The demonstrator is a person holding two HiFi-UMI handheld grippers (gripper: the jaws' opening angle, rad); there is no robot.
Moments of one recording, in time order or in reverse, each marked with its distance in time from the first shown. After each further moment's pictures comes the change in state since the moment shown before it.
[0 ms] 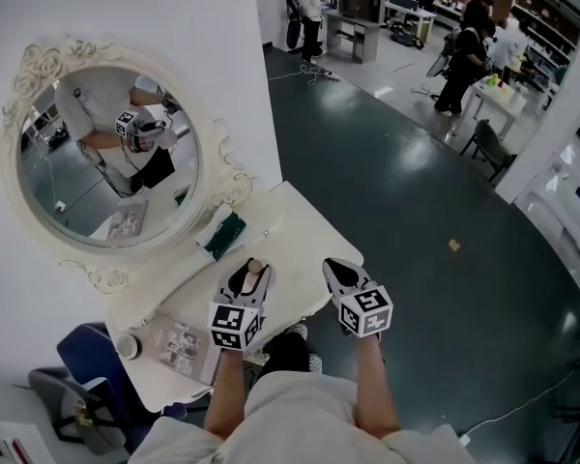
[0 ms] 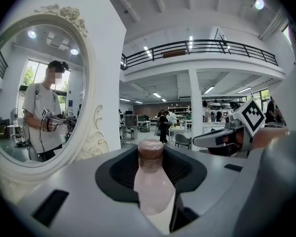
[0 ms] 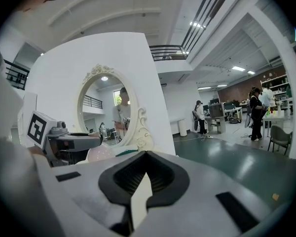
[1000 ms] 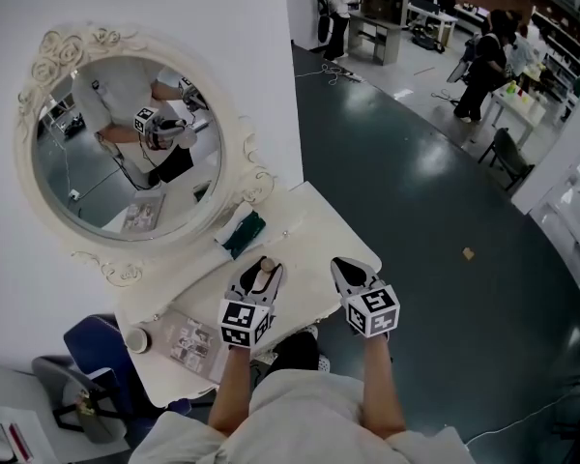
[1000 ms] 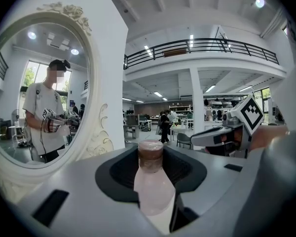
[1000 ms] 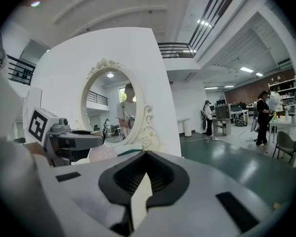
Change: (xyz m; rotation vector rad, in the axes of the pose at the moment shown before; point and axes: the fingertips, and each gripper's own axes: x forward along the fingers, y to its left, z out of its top) left arm -0.001 0.024 -0.005 0.007 0.010 0.011; right arm 0.031 0.019 0.002 -0.053 0.022 0.049
